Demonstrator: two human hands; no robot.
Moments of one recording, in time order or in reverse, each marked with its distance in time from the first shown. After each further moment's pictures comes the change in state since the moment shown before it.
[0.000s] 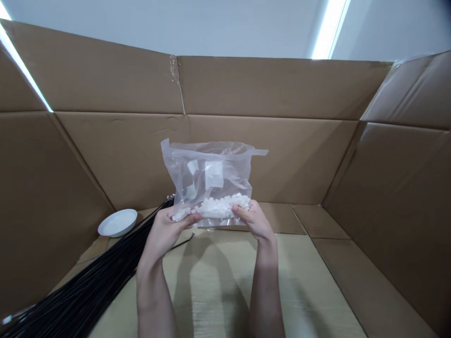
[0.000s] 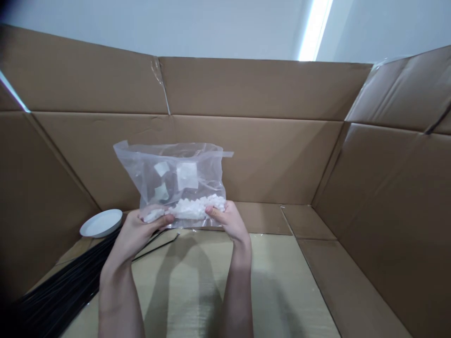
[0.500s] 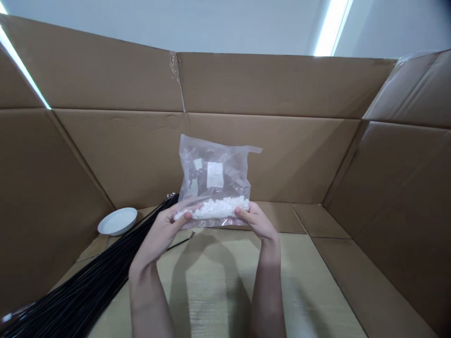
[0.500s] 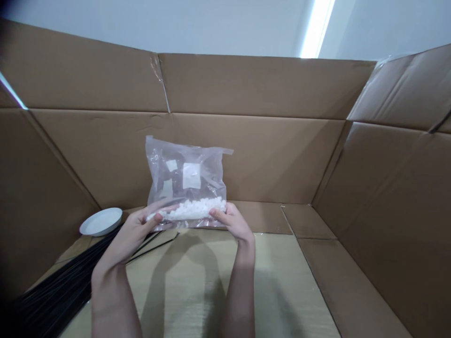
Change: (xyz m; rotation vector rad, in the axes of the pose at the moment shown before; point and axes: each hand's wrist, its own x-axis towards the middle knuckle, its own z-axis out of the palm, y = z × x) left_hand 0.003 -0.010 -0.013 0.057 -0.179 0.073; right_hand -0.004 0.007 -0.015 -0.063 -0.112 0.089
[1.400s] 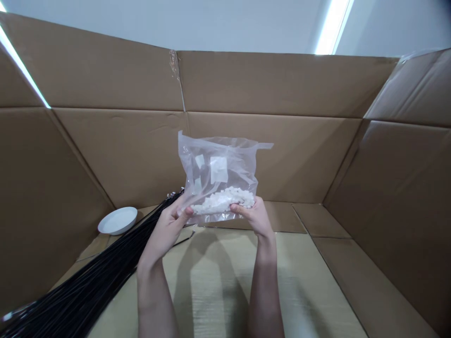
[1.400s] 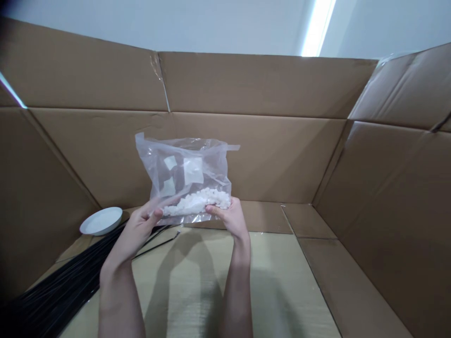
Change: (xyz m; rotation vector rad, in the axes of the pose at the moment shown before) left_hand 0.001 0.004 0.008 -0.070 0.034 0.068; right_hand 0.005 -0.012 0.014 -0.058 0.297 -0.146
